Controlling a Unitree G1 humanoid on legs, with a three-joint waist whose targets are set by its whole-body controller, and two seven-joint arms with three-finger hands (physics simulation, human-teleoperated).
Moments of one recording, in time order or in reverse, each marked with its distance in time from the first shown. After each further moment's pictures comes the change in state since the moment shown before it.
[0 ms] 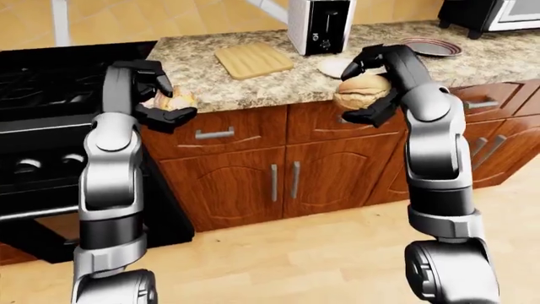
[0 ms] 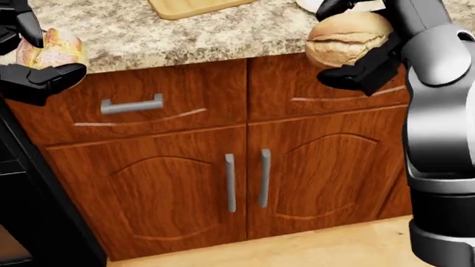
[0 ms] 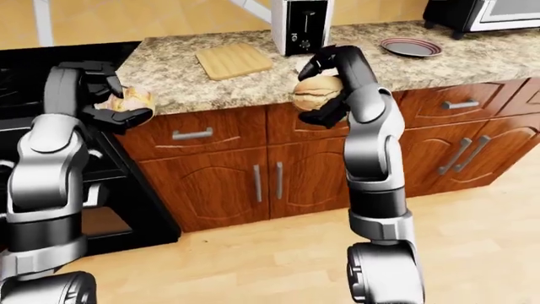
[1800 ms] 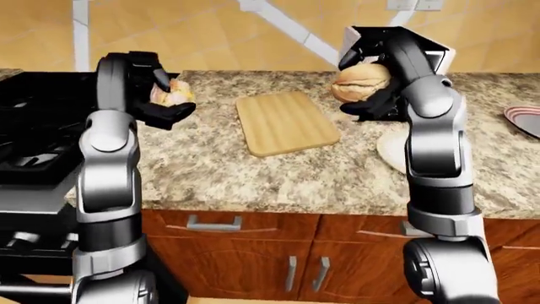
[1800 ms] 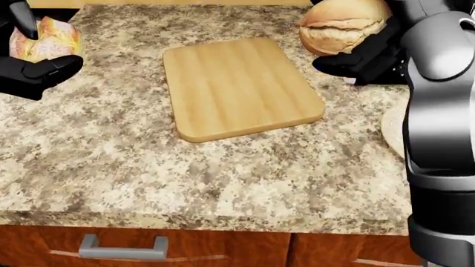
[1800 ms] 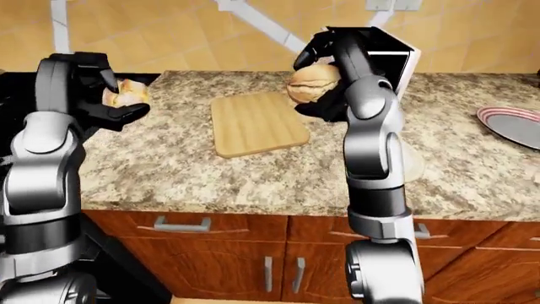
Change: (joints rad) left arm 0.004 -0.003 0.009 -0.033 0.013 -0.052 0.003; right arm -0.019 0.008 -0.006 -0.018 0.007 -0.072 -0.018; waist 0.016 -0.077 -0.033
